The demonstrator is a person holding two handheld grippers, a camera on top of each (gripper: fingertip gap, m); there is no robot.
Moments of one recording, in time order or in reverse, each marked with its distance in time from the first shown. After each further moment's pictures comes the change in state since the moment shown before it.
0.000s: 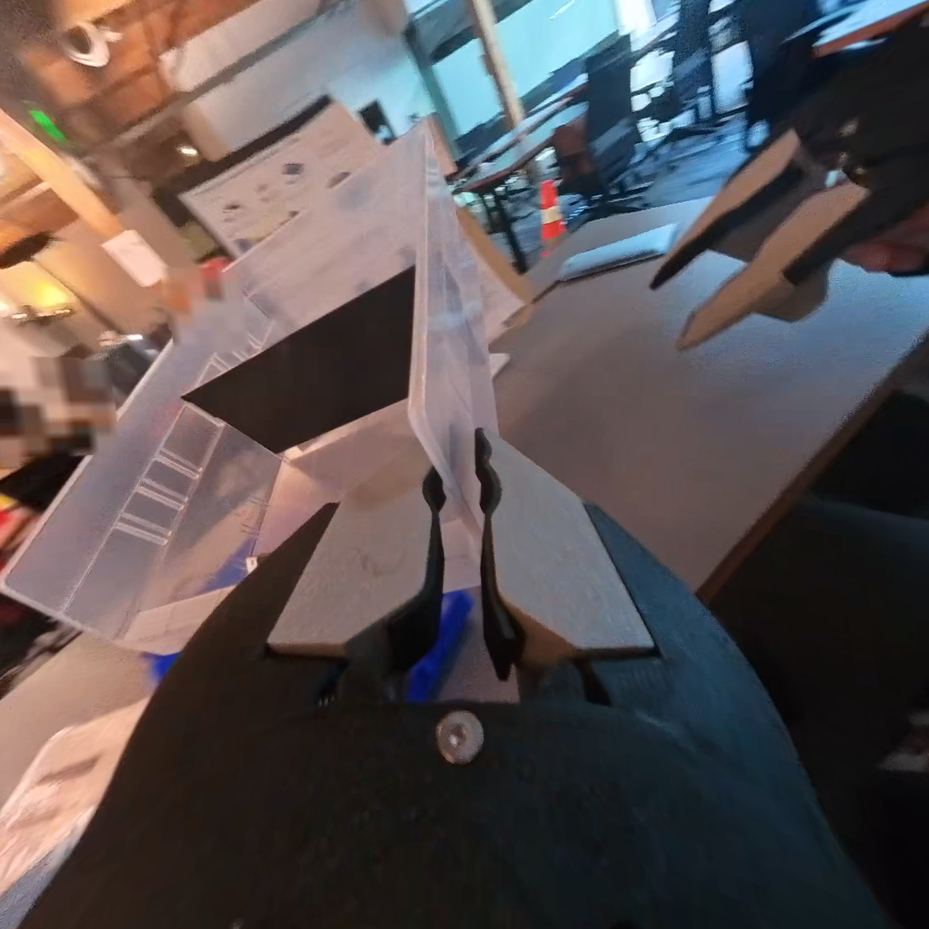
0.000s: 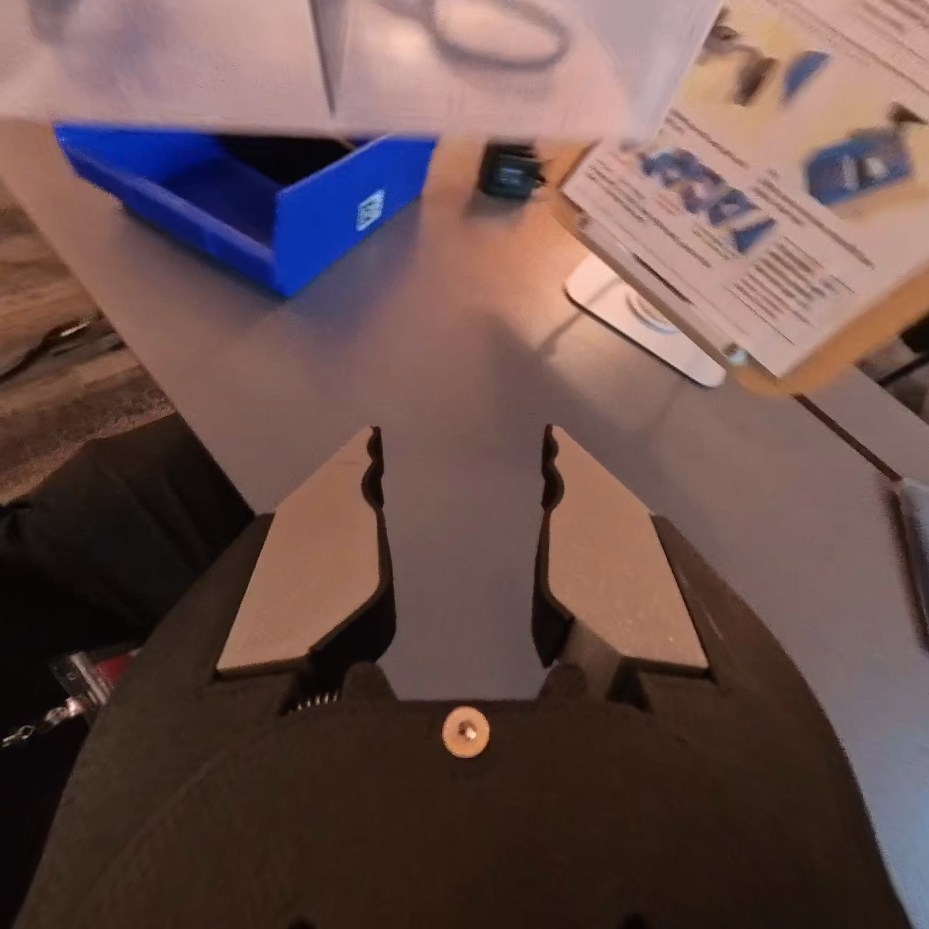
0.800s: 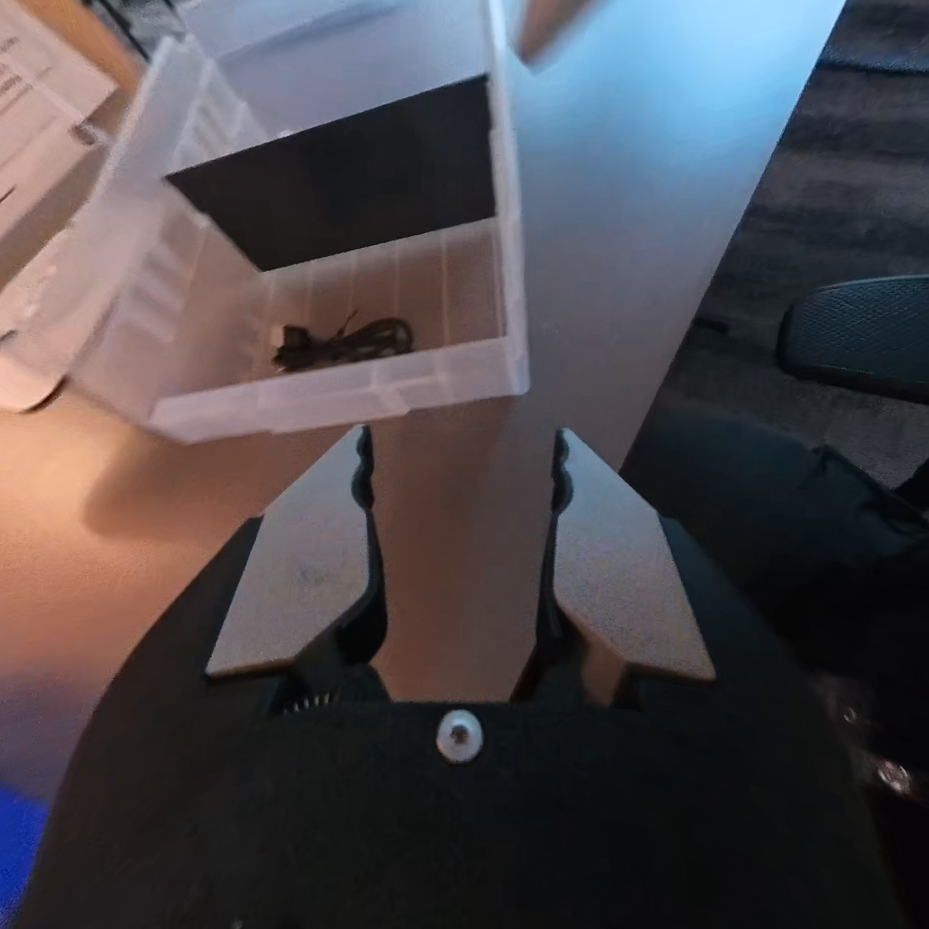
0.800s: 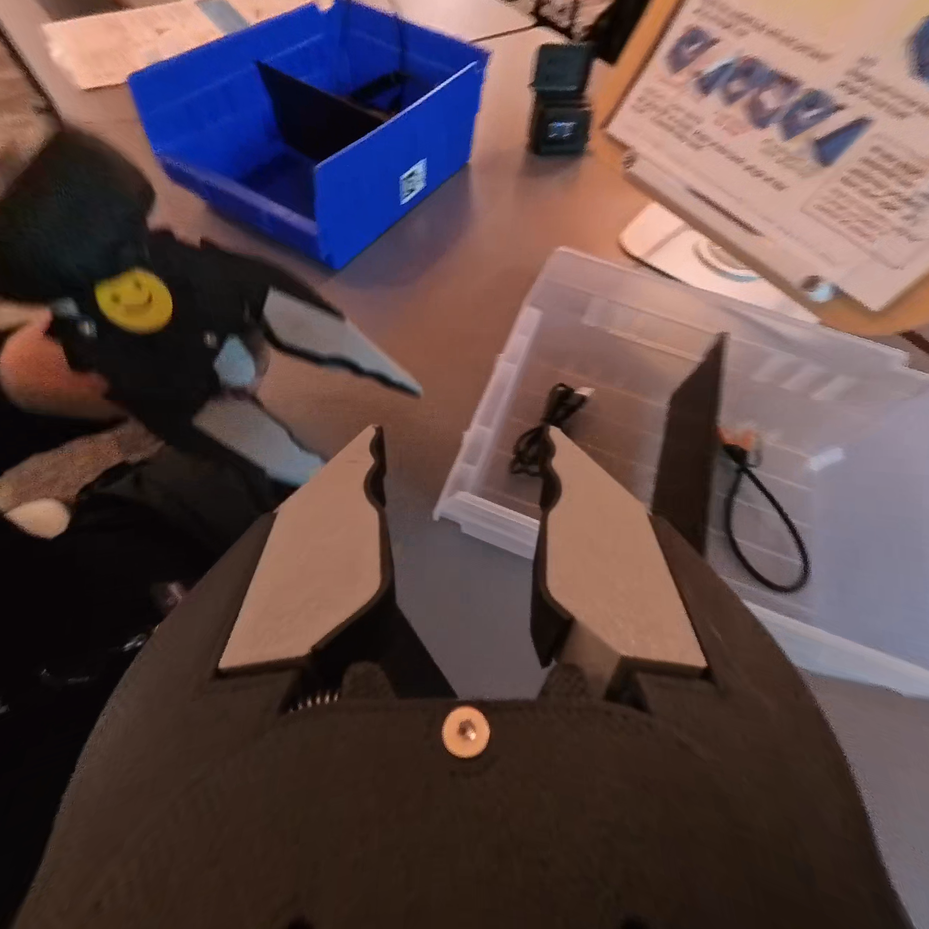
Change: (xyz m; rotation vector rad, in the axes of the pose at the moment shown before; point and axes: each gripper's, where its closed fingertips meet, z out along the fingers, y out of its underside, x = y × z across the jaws) left arm 0.190 0.088 0.146 -0.322 0.473 -0.070; right arm 0.012 0.029 -0.023 -0.016 -0.159 0.115
